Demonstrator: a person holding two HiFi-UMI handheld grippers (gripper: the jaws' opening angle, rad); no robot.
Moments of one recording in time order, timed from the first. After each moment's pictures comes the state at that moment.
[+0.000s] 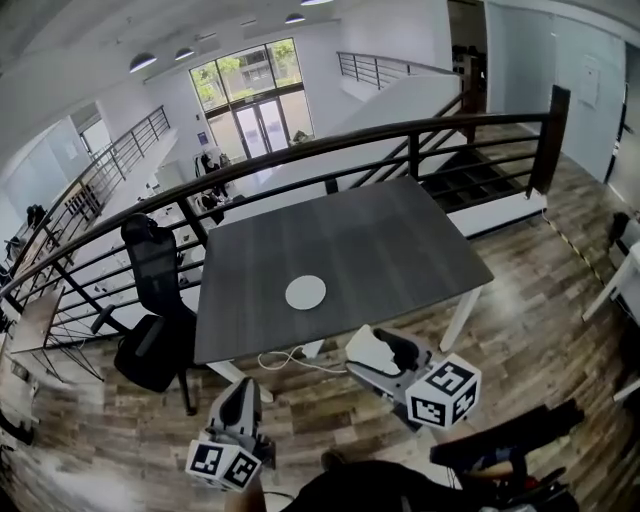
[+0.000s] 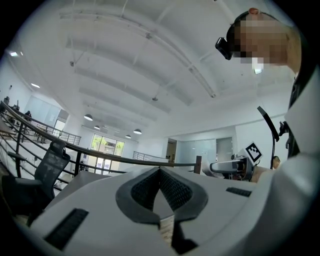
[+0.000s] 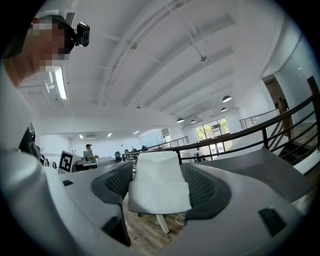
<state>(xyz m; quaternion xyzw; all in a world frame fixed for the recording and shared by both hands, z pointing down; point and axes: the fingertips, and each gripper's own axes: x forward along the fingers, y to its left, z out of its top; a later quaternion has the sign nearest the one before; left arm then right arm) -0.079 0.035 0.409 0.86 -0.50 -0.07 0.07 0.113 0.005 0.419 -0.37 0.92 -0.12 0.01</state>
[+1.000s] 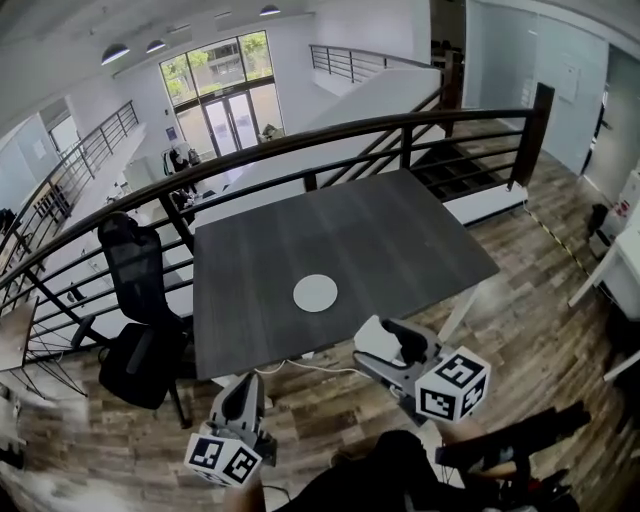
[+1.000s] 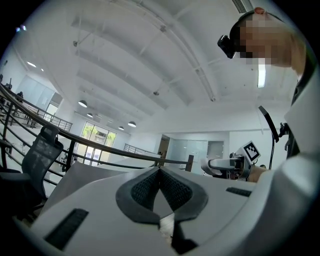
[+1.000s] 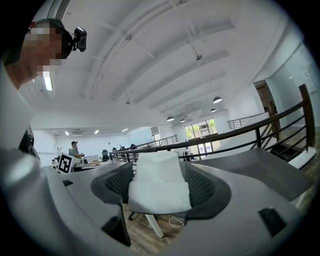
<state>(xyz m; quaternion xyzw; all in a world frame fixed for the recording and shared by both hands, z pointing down) -0.179 -0.056 0.445 0.89 -0.44 -0.07 0.11 0.022 -0.066 0.432 -0.43 0.89 -0.13 -0.01</state>
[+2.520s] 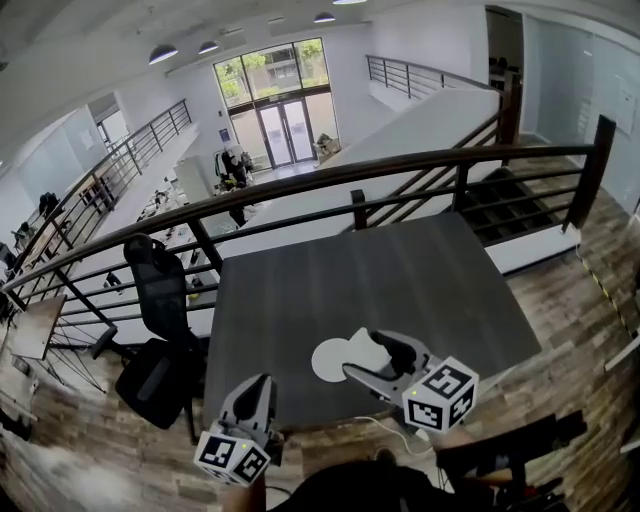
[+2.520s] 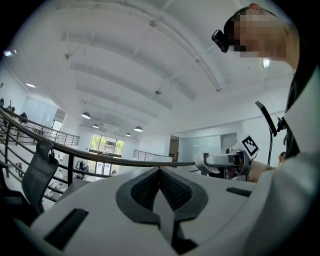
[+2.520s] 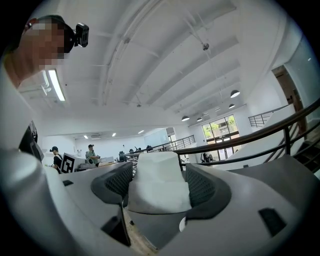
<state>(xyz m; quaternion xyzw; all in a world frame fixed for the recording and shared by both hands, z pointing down) -0.097 -0.268 0.407 0.87 -0.49 -0.05 0.06 0.058 -0.301 0.403 -0.33 0.94 -0.12 0.01</state>
